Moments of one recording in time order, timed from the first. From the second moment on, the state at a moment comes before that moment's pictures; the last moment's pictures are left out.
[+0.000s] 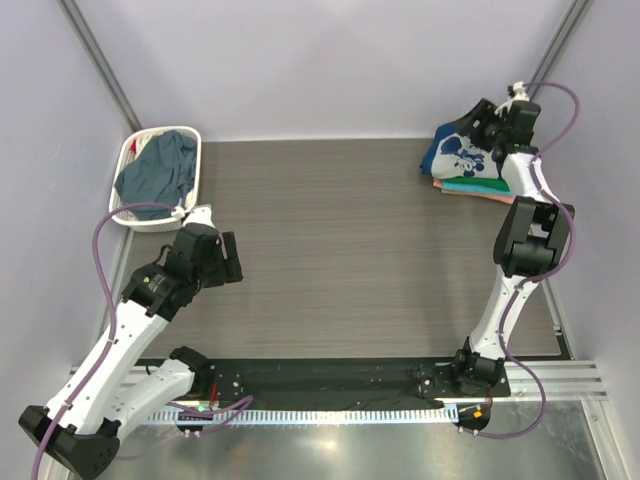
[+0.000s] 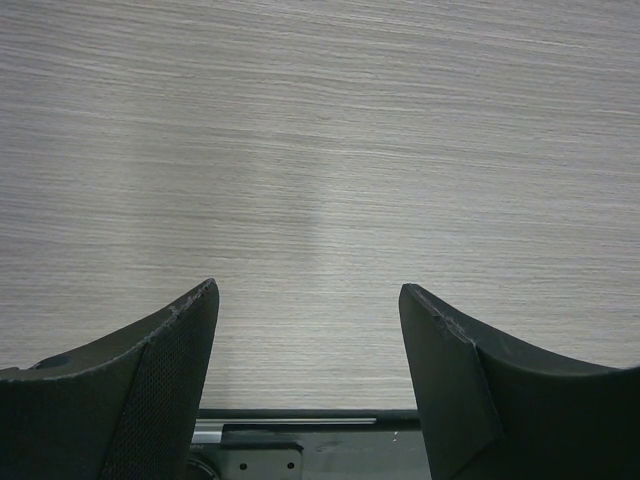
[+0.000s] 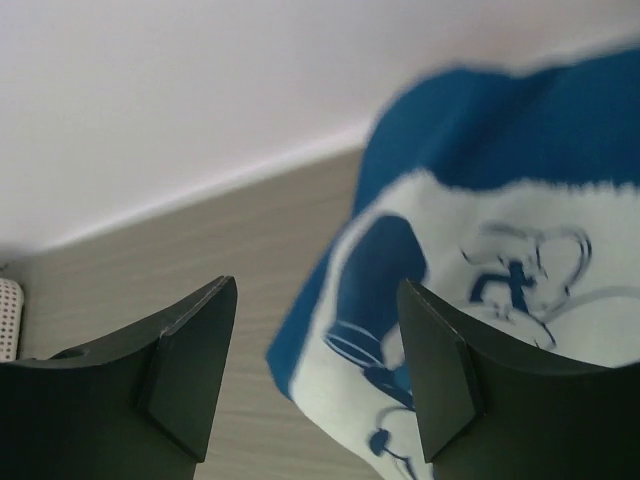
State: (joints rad) left arm -0.48 0.83 0.94 -0.92 -0.29 -0.50; right arm -0.25 2.10 1.81 -0.03 -0.41 0.43
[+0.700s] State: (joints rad) left arm -0.48 0.83 0.94 -0.92 -0.29 -0.50; right arm -0.46 2.11 1.56 0.16 -0.55 0.69
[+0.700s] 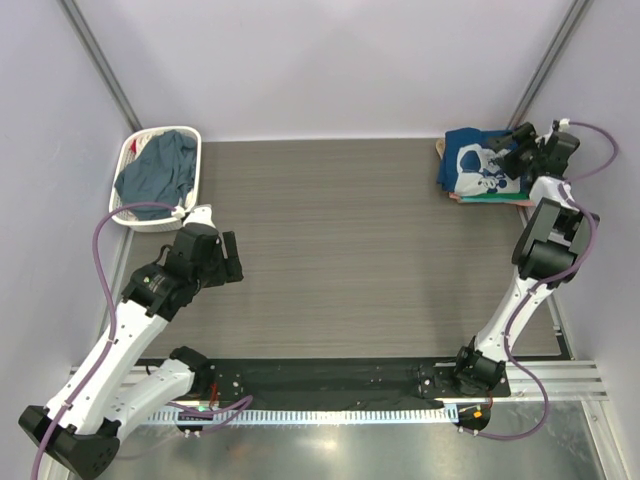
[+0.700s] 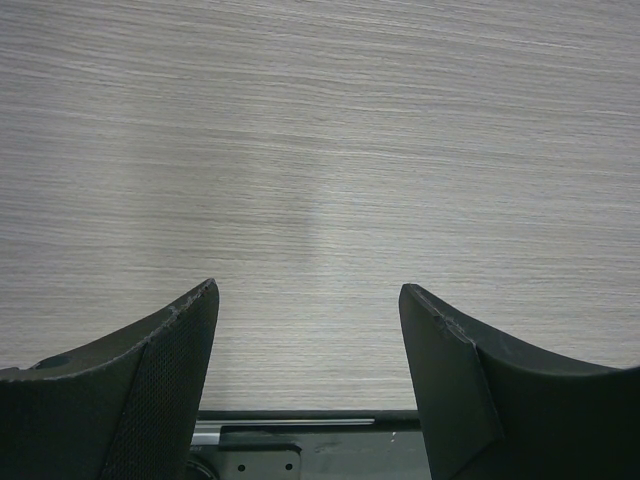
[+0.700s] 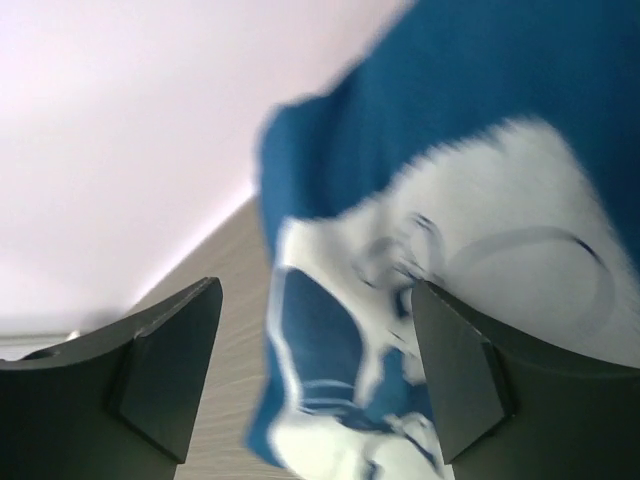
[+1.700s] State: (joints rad) left arm -0.48 0.72 0.93 -0.92 -0.35 -0.50; right arm 0.44 1.30 0.59 0.23 -0.39 0.71
